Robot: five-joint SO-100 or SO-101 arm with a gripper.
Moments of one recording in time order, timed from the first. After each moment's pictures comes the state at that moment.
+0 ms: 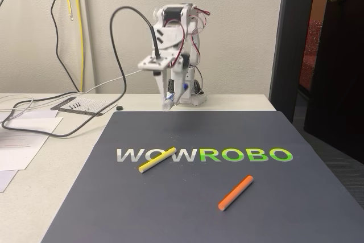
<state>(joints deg) -3.9 124.0 119.4 76.4 -74.9</state>
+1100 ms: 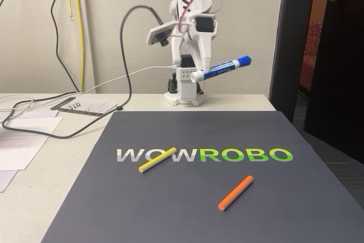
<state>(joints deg) -21.4 125.5 105.4 70.4 -3.3</state>
